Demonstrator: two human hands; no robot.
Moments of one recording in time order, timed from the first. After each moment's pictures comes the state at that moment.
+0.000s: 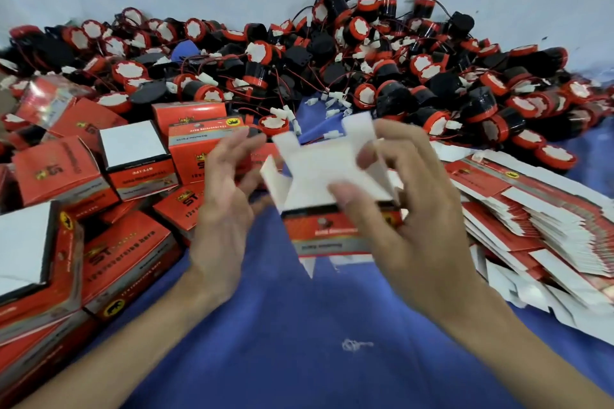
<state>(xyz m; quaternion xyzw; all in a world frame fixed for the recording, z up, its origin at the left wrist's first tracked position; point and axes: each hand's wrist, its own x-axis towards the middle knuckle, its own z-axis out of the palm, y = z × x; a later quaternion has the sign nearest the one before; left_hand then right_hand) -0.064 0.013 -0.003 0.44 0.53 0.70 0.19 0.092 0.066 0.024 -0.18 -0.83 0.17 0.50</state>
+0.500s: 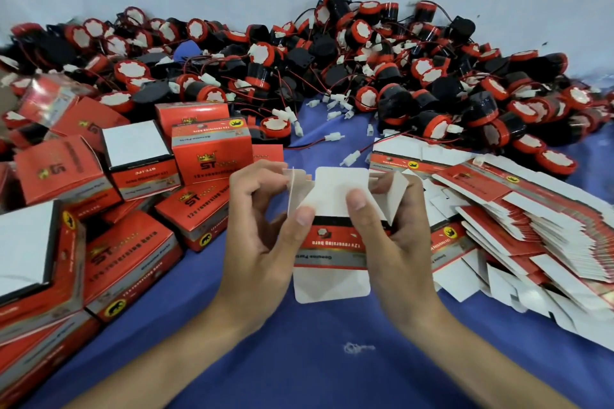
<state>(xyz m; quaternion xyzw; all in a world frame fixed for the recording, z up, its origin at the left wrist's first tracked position) -0.039 0.002 -0.029 0.52 0.43 0.72 0.15 0.080 0.057 -0.012 -0.24 -0.61 0.55 0.52</state>
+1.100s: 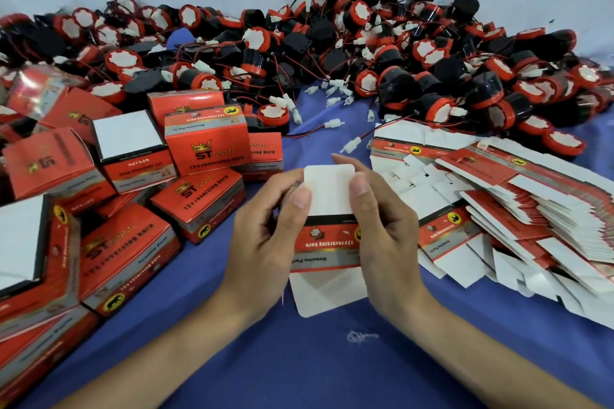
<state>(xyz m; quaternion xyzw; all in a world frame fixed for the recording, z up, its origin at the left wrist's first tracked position) -0.037 0.003 -0.030 0.52 0.49 0.67 0.17 0.069 0.063 -0.030 -0.24 -0.64 0.51 0.52</state>
